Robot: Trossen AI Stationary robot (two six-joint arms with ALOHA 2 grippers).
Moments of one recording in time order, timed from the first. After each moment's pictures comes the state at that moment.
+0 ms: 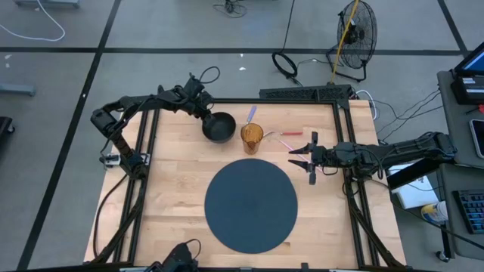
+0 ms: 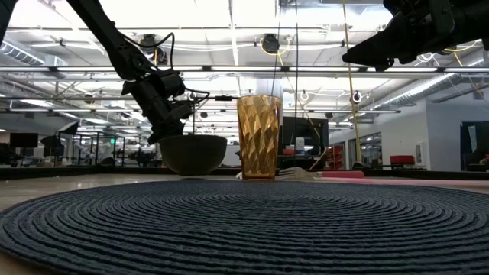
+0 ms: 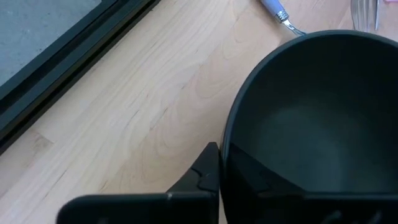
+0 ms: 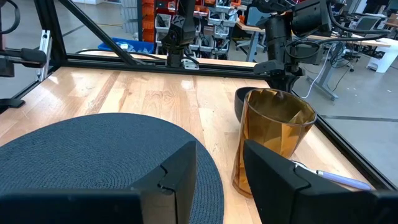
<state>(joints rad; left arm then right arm) 0.85 1.69 0.96 -0.27 0.37 0.08 0.11 0.68 0.34 0.15 0.23 -0.05</state>
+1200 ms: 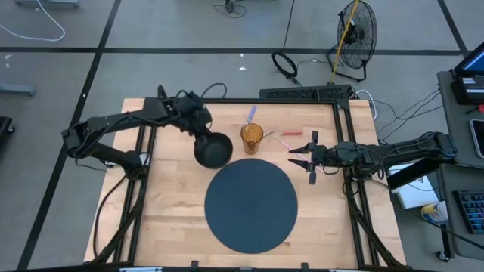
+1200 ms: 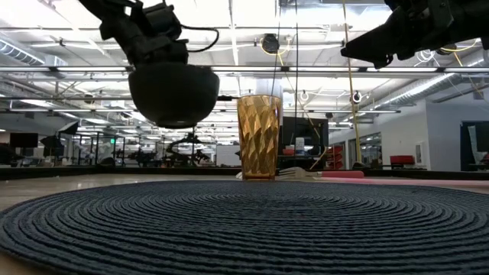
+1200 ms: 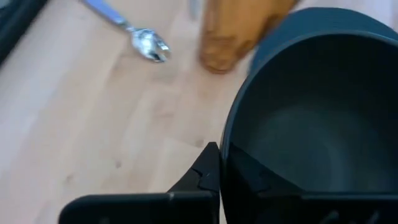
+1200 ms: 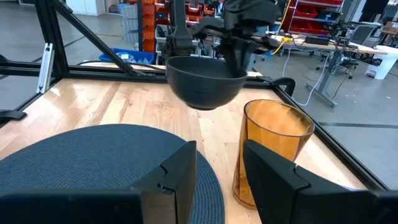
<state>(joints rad) 0.50 1.31 0.96 -0.58 0.30 0.06 0.11 0.68 0.34 0.19 0.23 -0.05</state>
